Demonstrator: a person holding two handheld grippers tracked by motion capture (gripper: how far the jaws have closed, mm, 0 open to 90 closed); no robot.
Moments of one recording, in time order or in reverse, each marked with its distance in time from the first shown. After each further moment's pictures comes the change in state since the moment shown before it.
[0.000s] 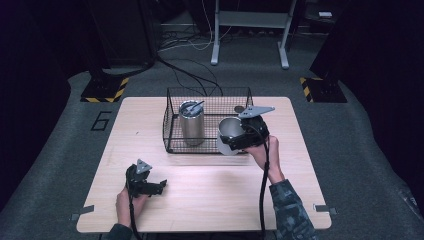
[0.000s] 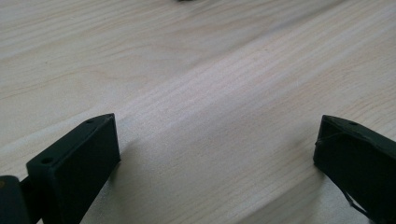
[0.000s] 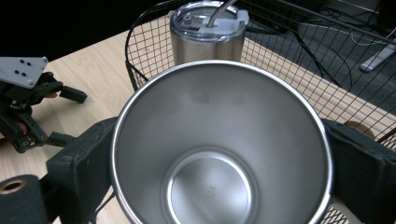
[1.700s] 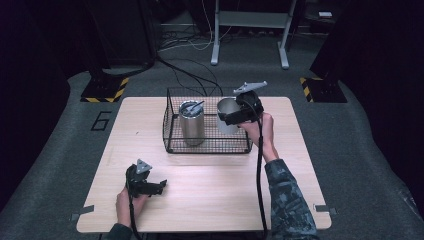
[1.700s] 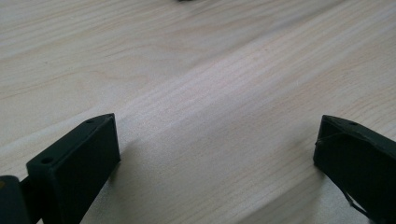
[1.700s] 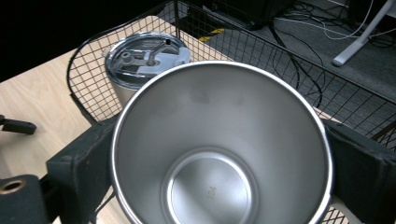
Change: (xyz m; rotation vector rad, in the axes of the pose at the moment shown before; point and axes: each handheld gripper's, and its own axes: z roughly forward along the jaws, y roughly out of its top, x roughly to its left) left arm 0.000 0.000 0.000 -0.002 0.005 0.000; right arm -0.039 0.046 0.030 0.037 -0.082 0.036
